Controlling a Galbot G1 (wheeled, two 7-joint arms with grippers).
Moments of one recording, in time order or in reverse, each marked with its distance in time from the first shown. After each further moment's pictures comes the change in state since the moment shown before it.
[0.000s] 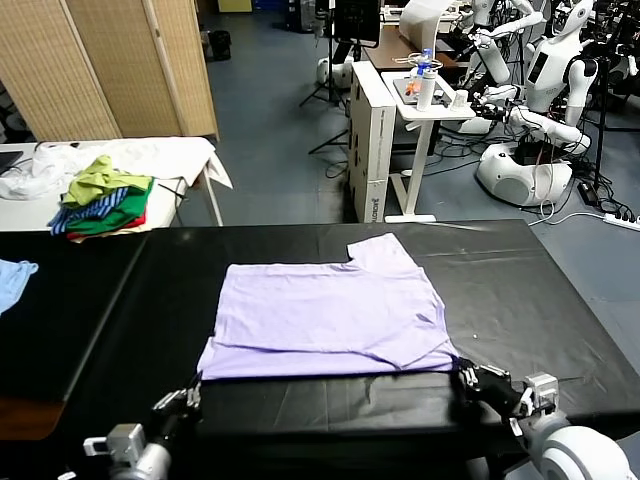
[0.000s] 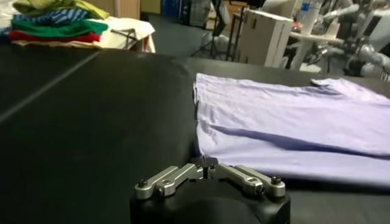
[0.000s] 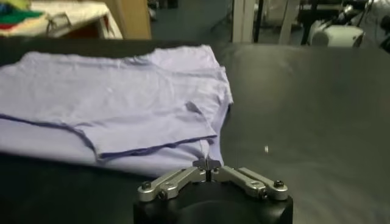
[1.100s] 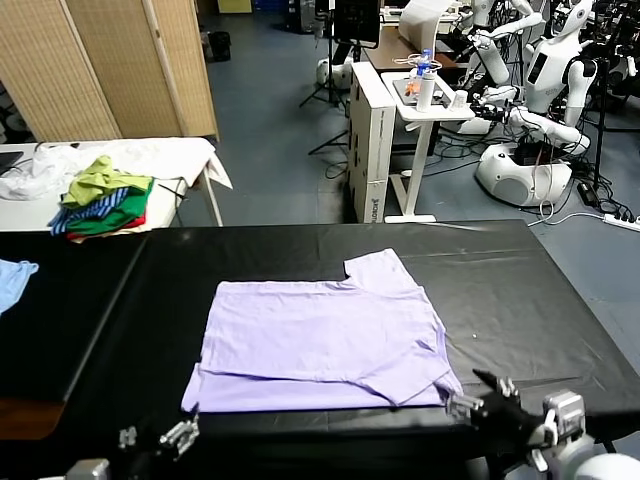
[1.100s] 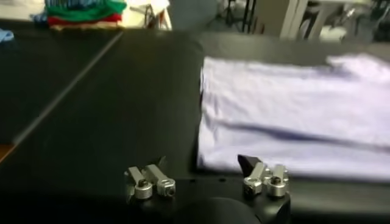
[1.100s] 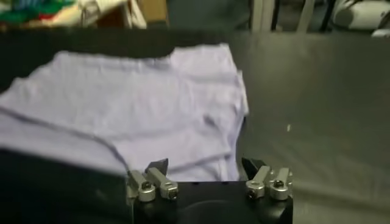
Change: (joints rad) left arm -0.062 0.031 -0.079 -0.138 -0.256 0.159 -0.134; right arm 0.352 -0.058 -0.086 -0.029 0.156 -0.084 0.110
